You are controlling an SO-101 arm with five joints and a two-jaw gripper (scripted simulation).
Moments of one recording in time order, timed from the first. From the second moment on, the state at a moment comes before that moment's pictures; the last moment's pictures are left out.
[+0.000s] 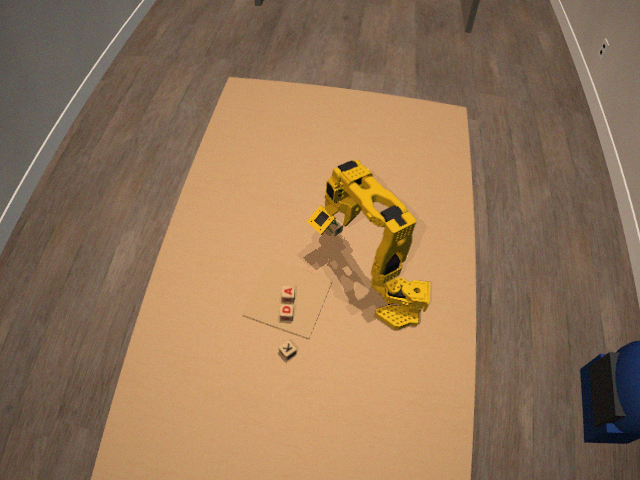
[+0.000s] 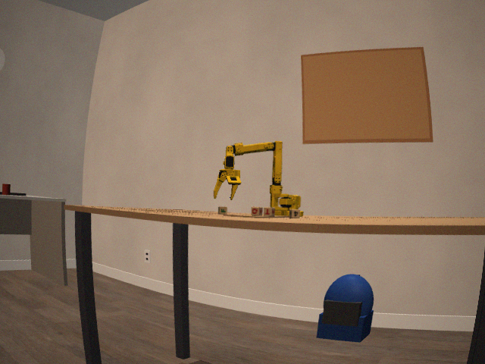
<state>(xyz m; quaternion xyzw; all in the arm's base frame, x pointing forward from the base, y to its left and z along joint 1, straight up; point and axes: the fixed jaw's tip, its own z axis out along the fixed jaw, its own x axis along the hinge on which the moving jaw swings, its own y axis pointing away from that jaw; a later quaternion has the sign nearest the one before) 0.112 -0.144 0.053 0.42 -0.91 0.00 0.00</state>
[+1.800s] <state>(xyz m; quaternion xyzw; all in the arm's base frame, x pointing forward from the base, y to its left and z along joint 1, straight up) 0.114 -0.146 0.015 0.42 -0.91 0.00 0.00</state>
